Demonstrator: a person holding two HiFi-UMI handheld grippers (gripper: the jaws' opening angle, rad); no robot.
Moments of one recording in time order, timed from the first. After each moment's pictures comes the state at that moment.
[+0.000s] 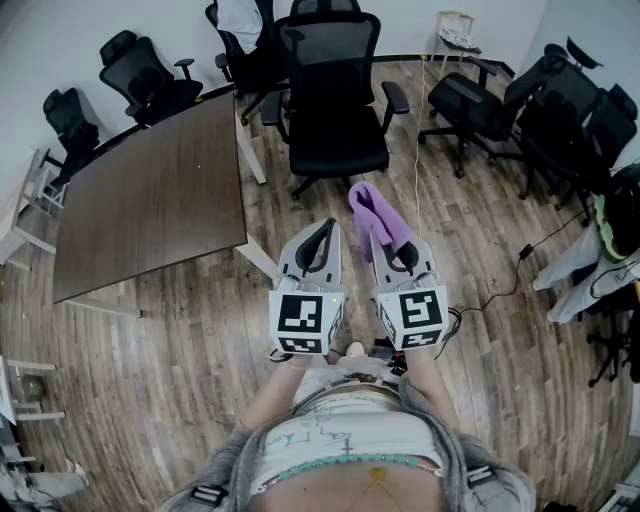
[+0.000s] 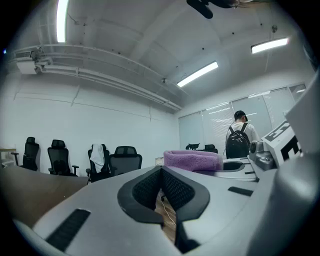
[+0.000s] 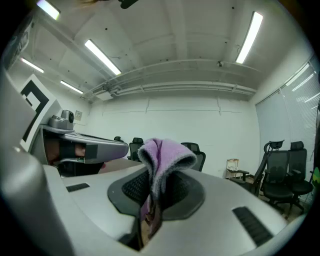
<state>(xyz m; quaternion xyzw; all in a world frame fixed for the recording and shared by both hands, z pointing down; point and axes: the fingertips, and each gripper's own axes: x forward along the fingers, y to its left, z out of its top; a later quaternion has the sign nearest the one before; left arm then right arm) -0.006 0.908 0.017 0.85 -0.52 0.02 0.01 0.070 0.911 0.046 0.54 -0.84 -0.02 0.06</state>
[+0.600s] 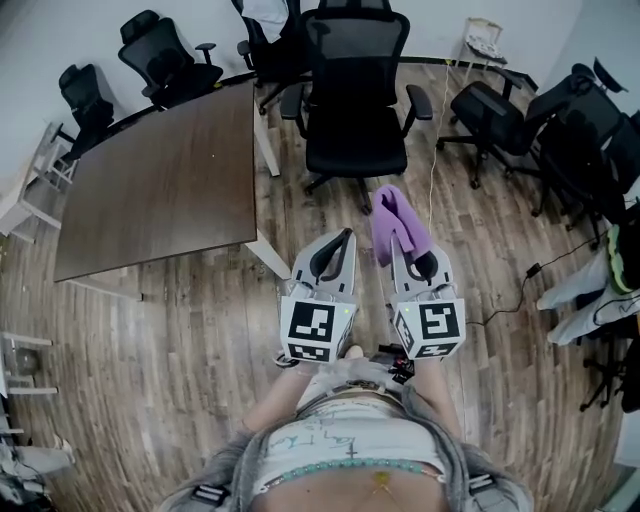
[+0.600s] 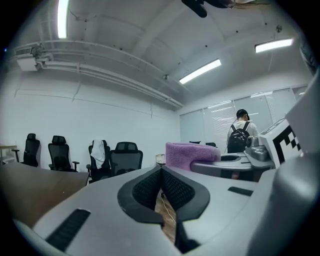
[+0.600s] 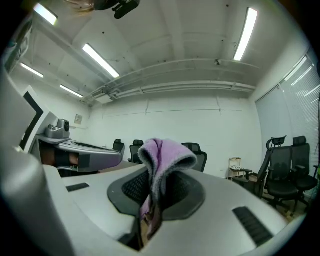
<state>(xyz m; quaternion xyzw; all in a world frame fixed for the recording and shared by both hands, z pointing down) -0.006 0.887 0.040 0.85 -0.52 0.03 0.02 0.079 0.883 0.052 0.54 -0.84 -0.01 0.04</state>
